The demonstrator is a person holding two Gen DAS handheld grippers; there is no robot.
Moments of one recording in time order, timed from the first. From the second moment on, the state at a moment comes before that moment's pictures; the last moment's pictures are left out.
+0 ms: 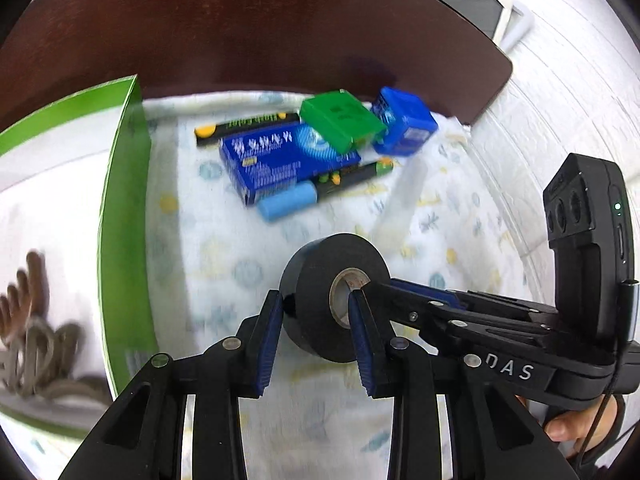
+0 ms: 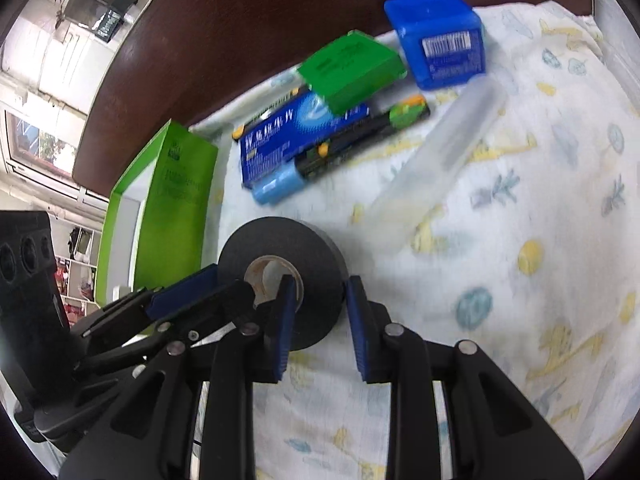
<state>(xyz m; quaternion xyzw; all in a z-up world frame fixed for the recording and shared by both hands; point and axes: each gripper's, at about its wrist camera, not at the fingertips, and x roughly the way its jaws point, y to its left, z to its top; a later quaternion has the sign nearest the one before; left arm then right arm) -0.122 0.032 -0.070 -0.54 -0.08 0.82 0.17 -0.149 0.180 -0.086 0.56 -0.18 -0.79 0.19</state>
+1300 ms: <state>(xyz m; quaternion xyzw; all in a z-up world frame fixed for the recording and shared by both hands) -0.076 -0.055 0.020 -0.42 -0.07 0.90 0.11 -0.121 0.096 0.004 0.45 -0.10 -0.84 0.29</state>
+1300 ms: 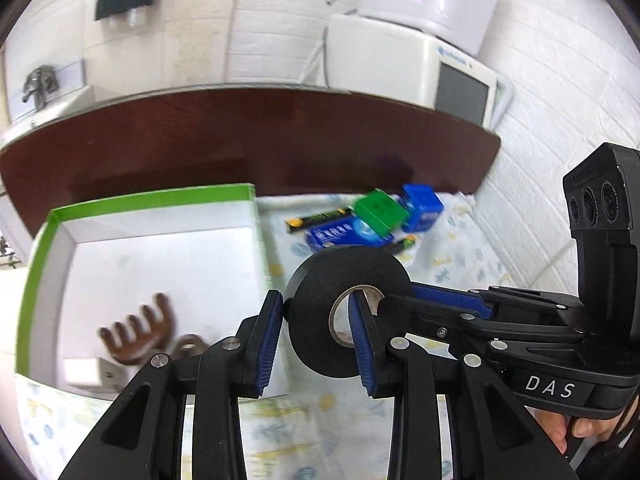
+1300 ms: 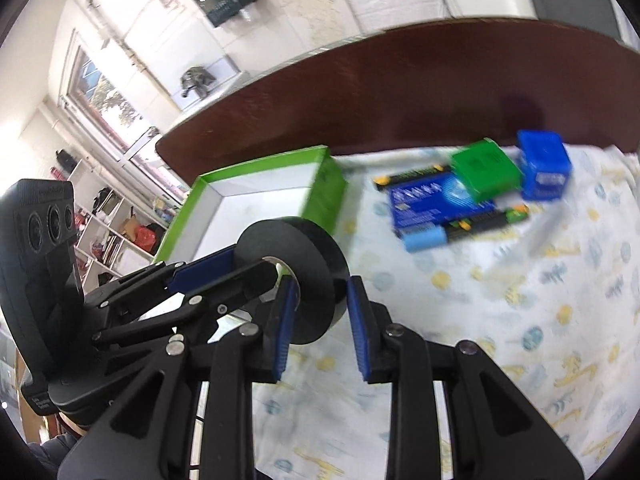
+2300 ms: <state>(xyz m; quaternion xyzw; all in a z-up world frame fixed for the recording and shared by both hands) -0.088 -0.249 -0.043 -0.44 -0.18 0.88 -0.01 -0.178 -0.107 -0.046 0.54 -0.07 -0.75 0.38</state>
